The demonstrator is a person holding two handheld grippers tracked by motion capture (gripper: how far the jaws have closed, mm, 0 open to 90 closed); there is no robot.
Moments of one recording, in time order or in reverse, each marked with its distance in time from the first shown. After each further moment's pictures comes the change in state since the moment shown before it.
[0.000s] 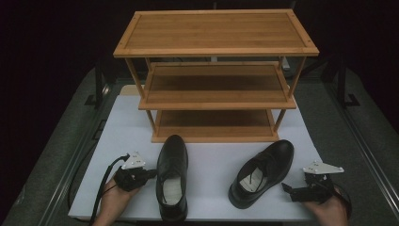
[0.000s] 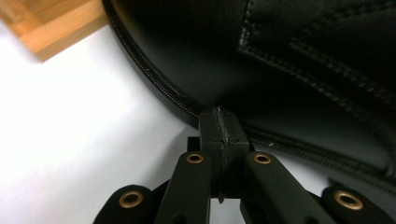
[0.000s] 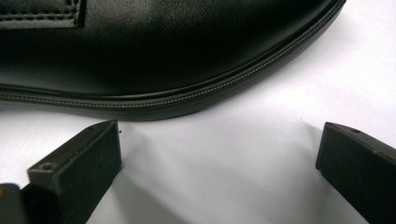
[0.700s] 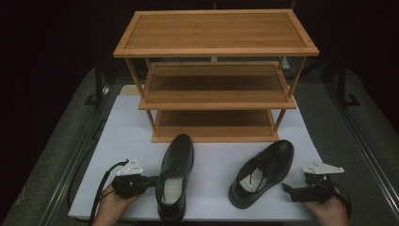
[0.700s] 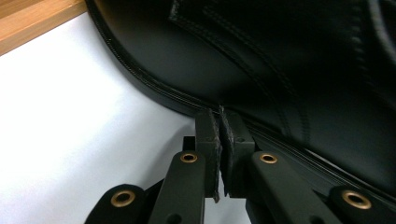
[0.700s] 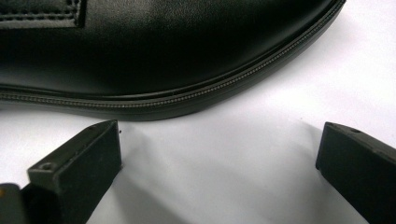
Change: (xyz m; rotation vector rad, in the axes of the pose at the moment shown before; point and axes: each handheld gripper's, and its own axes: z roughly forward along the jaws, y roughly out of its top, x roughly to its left) left arm -0.010 -0.012 -0.015 -0.044 -0.130 0.005; right arm 0.000 0.000 0.000 0.000 0.000 0.001
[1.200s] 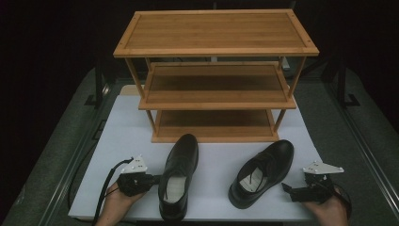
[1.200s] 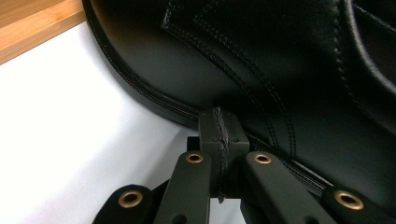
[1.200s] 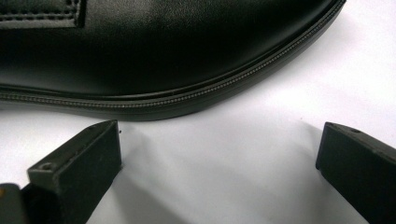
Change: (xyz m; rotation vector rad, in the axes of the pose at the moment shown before) left arm -0.003 0.011 0.015 -0.015 -0.039 0.003; right arm 0.000 0.000 0.000 -0.002 -0.001 -0.005
